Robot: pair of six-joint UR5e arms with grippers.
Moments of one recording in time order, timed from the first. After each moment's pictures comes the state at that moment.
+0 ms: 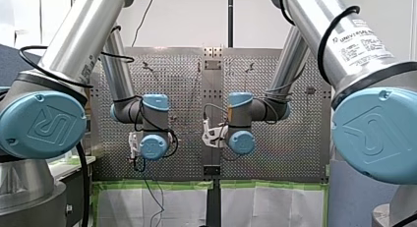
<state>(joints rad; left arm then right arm) -0.55 -1.99 -2.39 -1.89 -2.15 -1.63 2.37 -1.00 2.02 -1.04 1.83 1.47</state>
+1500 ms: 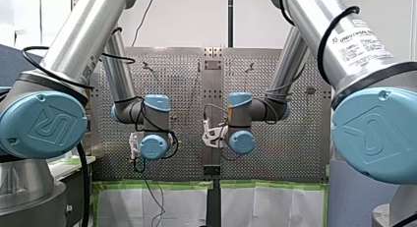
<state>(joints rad) -0.54 -2.00 -2.38 -1.93 -2.14 -1.62 2.37 -0.99 2.01 -1.03 1.84 1.47</state>
